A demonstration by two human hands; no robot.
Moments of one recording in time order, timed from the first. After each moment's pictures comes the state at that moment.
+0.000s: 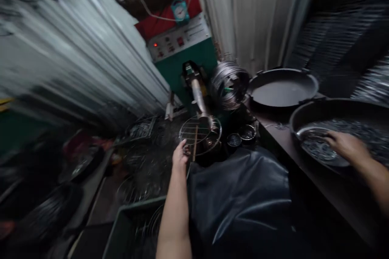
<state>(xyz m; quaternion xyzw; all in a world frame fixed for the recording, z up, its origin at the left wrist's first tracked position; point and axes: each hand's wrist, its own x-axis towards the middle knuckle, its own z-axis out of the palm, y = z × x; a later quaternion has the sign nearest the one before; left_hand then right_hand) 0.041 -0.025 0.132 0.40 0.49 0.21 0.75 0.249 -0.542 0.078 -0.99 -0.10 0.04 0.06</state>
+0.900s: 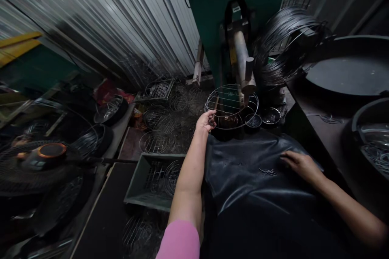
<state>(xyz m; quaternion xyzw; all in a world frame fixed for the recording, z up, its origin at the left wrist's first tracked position) 0.047 0.006 0.124 0.36 0.50 0.15 0.77 0.121 -0.354 0.026 -0.84 -0.30 0.26 0.38</state>
